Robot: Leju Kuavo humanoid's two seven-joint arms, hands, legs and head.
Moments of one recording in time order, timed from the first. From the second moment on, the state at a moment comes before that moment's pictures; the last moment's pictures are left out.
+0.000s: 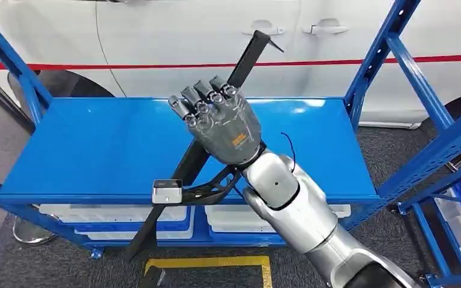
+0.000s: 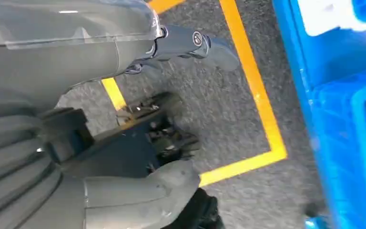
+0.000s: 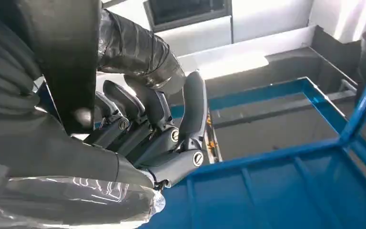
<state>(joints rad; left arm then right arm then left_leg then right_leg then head) -0.16 -0.24 0.56 -0.22 -0.82 -0.04 -0.46 -0.74 0.13 0.69 -1.49 1.51 -0.65 0.01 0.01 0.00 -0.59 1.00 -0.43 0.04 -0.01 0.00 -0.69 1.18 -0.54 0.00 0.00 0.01</state>
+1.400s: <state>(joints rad) -0.15 -0.24 0.56 -0.22 -0.83 -0.06 -0.31 -0.67 0.15 0.71 -1.49 1.41 -0.69 -0.02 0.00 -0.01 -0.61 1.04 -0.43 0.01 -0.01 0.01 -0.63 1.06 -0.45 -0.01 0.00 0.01</state>
